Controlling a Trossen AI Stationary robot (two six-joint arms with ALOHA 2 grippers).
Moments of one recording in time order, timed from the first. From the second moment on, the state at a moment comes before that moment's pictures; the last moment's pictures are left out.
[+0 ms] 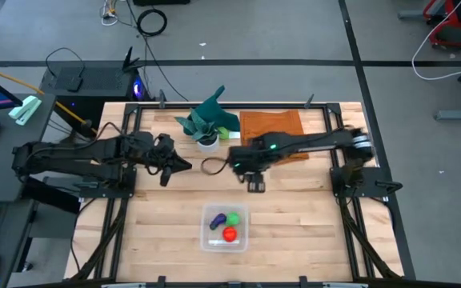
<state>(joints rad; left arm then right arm) 0.10 0.80 0.59 -0.18 0.13 -0.43 0.05 1.85 1.77 -1.27 0.10 0.05</state>
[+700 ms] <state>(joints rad) 0.23 0.74 0.59 -0.19 0.13 -0.38 -0.21 1.43 1.14 -1.10 0.07 0.03</state>
